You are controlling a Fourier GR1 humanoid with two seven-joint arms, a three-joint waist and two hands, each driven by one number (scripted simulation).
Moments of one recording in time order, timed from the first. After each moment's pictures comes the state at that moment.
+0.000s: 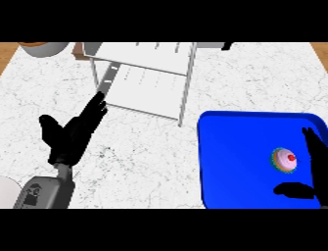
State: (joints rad) left arm -0.17 0.13 -0.08 -1.46 0.14 -0.04 0.21; right arm 0.10 -0.22 -0.14 -1.42 0.87 -0.21 0.03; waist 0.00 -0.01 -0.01
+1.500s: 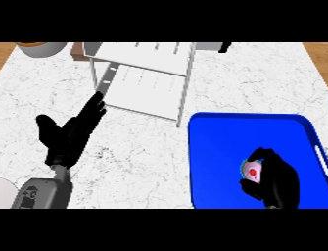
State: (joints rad) left arm -0.16 0.12 -0.07 -1.50 0.12 -0.04 0.25; right arm 0.12 -0.07 0.21 -1.60 1.18 -0.19 0.62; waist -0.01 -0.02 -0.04
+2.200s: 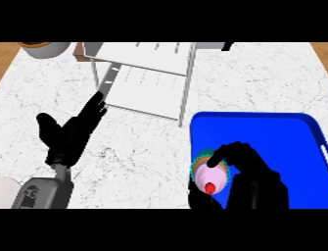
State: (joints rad) left arm -0.16 0.12 -0.07 -1.49 0.13 -0.05 0.26; right arm -0.13 -0.01 0.72 -2.10 1.46 -0.10 1.16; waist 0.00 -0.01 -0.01
